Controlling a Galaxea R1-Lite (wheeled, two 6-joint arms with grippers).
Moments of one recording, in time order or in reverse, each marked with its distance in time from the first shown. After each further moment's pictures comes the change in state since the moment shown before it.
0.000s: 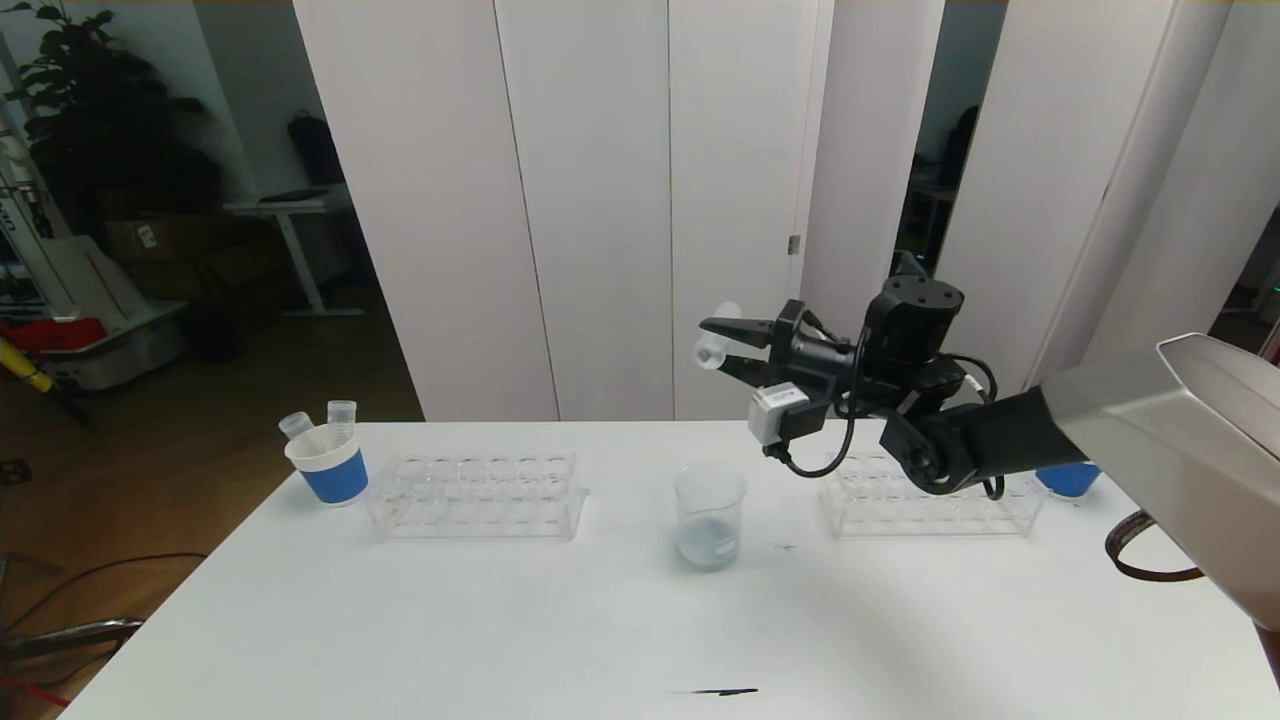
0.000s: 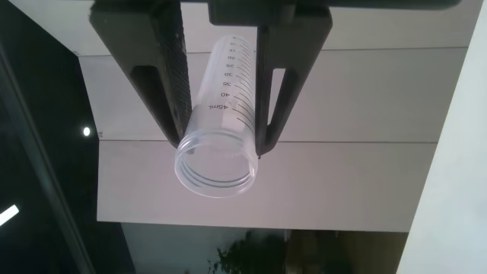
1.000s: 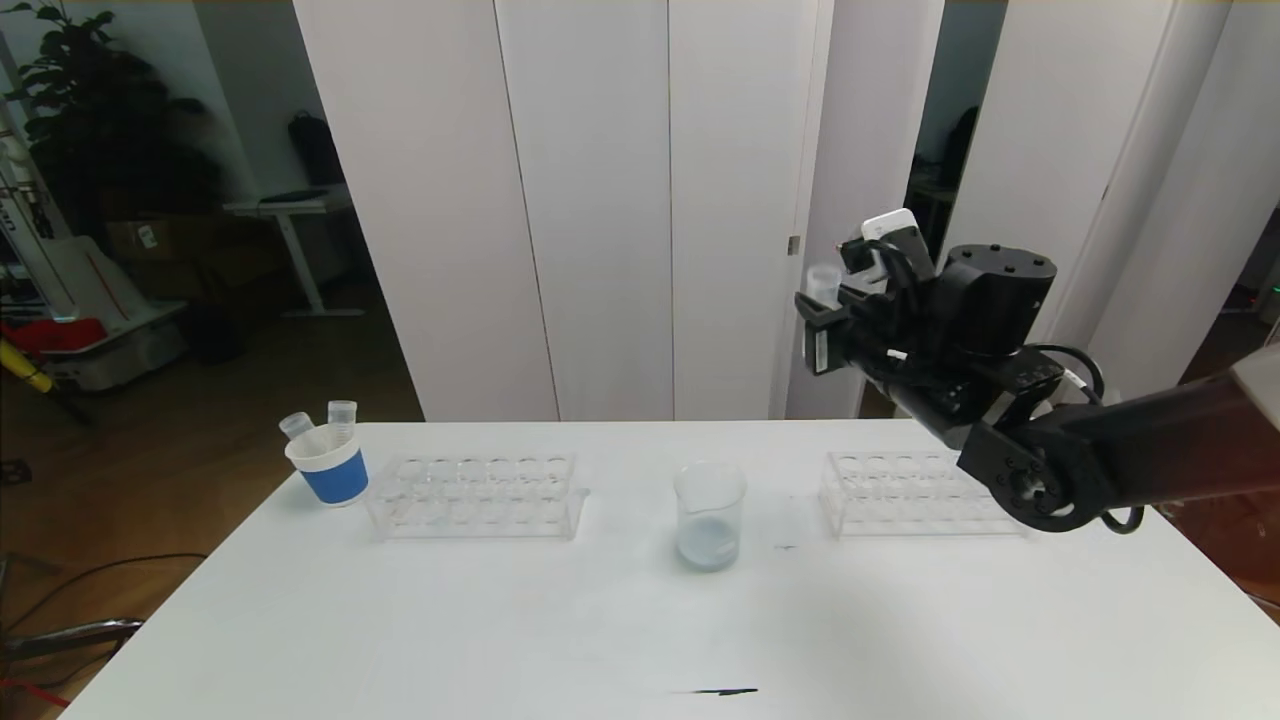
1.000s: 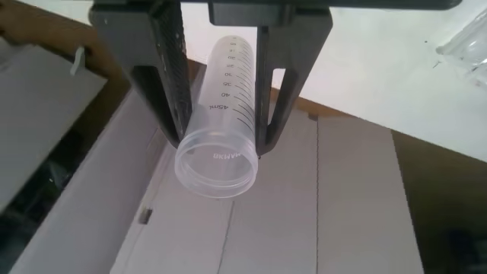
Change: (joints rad) left arm 0.000 0.000 0.000 0.000 0.000 0.000; right arm 0.061 -0.309 0.346 0.039 -0.913 1.347
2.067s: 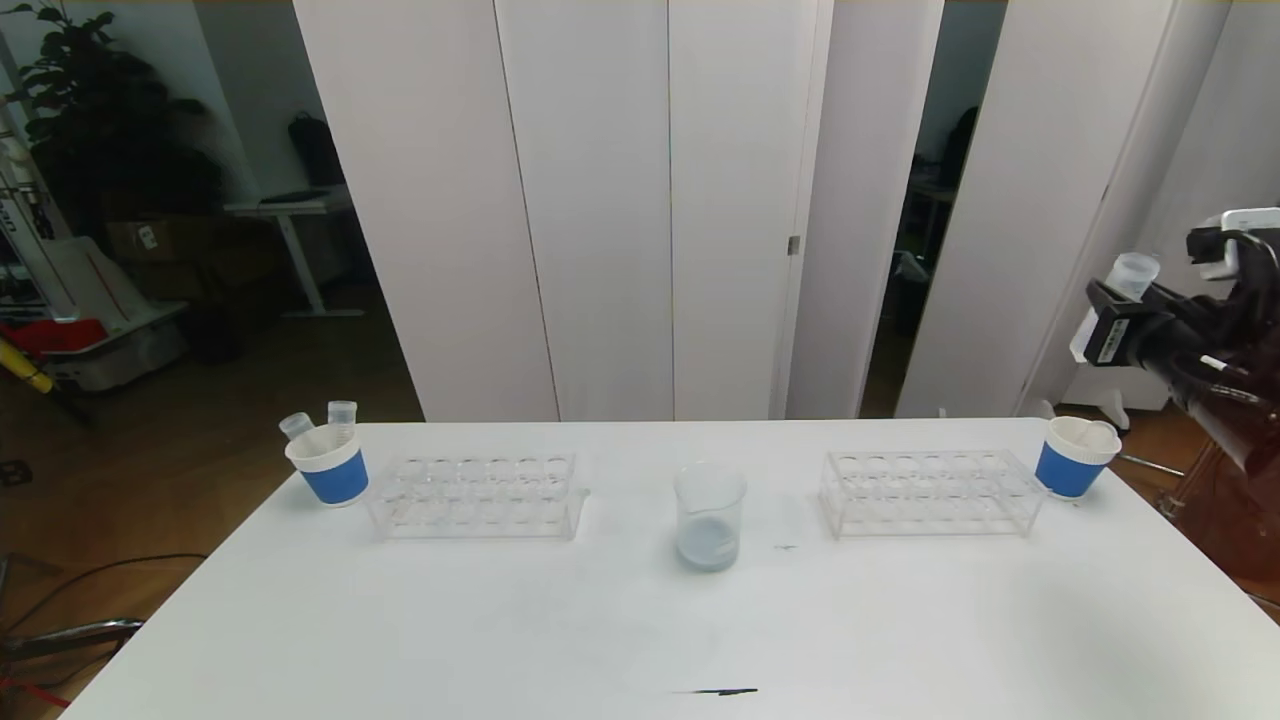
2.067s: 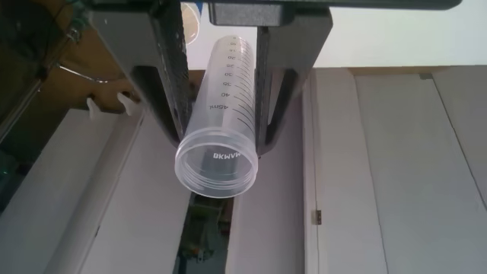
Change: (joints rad) left arm 0.000 0.000 0.000 0.000 0.000 0.000; right arm -0.493 -0.253 0.400 -0.230 0.092 0.057
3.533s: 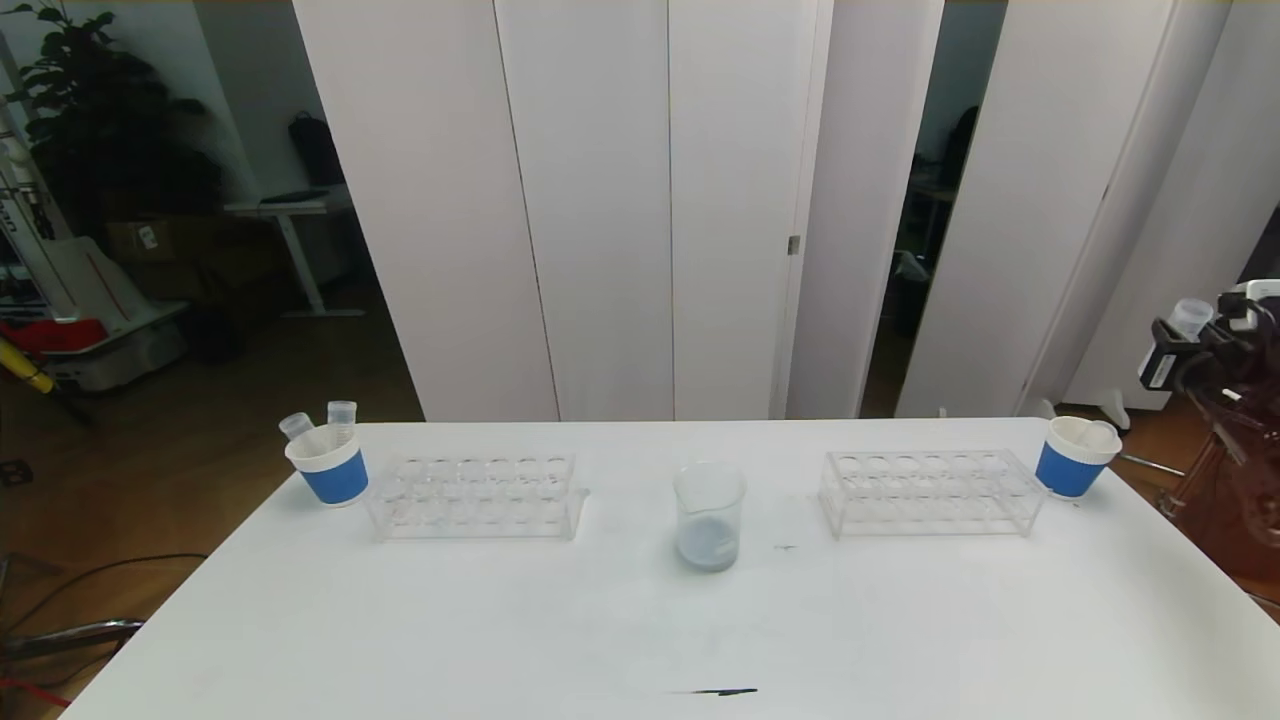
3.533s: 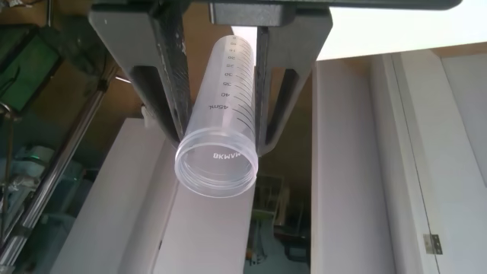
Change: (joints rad) left arm 0.000 0.000 0.000 0.000 0.000 0.000; right arm -0.309 0.413 -0.247 -0.197 0.150 -0.018
